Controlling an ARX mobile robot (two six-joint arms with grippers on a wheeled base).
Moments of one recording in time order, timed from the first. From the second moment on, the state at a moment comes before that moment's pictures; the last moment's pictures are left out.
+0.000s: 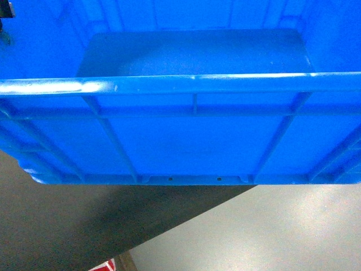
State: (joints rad) left arm -0.15 1.25 0.63 0.50 -0.20 -0.02; right arm 0.17 1.18 0.69 0.26 0.13 0.11
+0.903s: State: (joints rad) left arm -0.15 1.25 0.63 0.50 -0.20 -0.02; right arm 0.17 1.18 0.69 0.26 0.13 0.11
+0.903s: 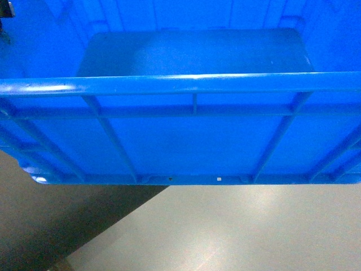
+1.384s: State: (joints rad) left arm -0.15 1.25 0.63 0.50 -0.21 -0.02; right arm 0.17 1.18 0.69 0.26 0.13 0.11
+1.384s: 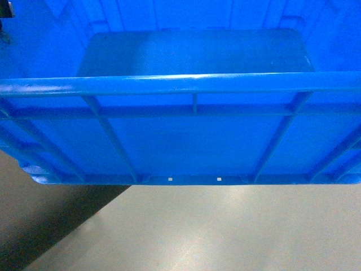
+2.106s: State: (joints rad) left arm -0.15 1.25 0.63 0.50 -0.20 -0.02; right arm 0.17 1.18 0.69 0.26 0.13 0.11
